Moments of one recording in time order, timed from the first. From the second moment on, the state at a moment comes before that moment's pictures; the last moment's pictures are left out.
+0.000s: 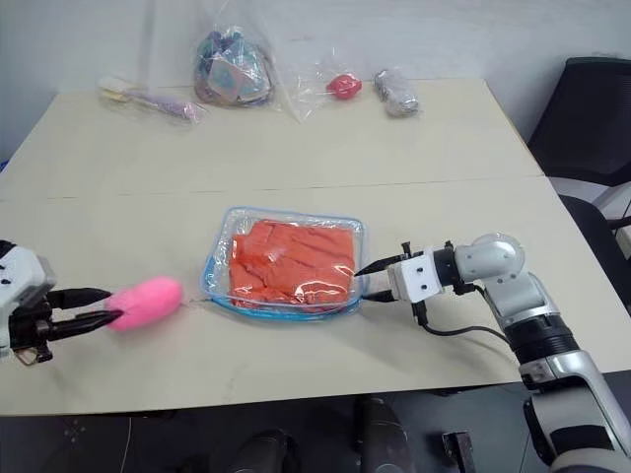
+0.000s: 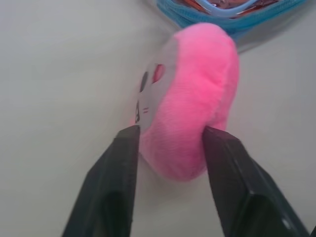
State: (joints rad) left arm 0.26 1.05 0.65 -0.33 -0.42 0.61 -1.06; right arm -0.61 -0.73 0.27 0.28 0.14 -0.49 1.34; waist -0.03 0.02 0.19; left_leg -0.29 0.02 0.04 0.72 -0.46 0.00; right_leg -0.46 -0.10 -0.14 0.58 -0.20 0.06
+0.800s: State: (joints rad) left arm -0.17 1.10 0.22 -0.42 -0.21 0.22 -1.02; right arm -0.39 -0.88 0.02 -0.44 0.68 0.52 1.11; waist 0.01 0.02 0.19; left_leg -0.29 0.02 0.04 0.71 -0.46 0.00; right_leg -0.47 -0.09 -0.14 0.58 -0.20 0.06
